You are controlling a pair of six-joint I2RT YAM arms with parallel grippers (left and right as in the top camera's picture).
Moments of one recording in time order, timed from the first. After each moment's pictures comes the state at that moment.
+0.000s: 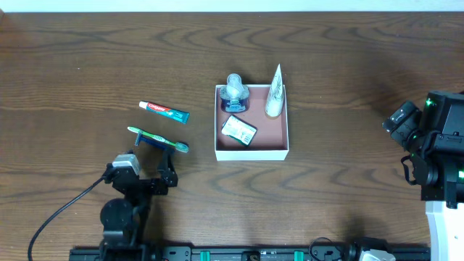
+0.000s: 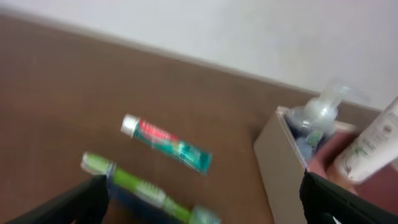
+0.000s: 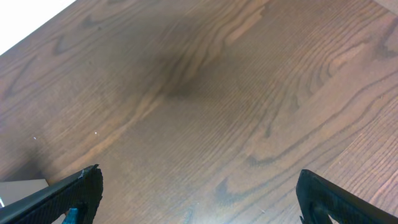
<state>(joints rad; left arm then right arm) -0.03 0.05 0.12 -0.29 0.05 -0.33 -0.11 1.03 1.18 -1.04 0.33 0.57</state>
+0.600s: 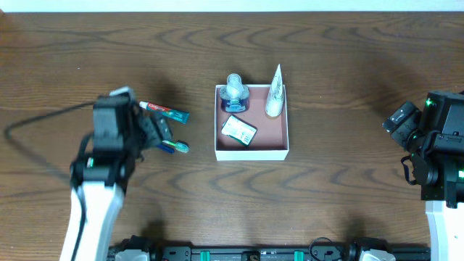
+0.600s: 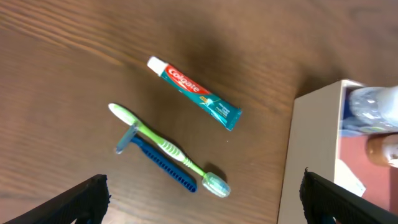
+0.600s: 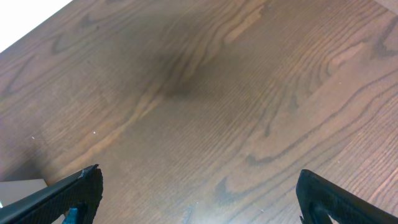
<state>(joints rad) -0.03 1.12 0.91 -0.69 0.02 -0.35 -0.11 1.04 1.18 -1.04 0.33 0.57</state>
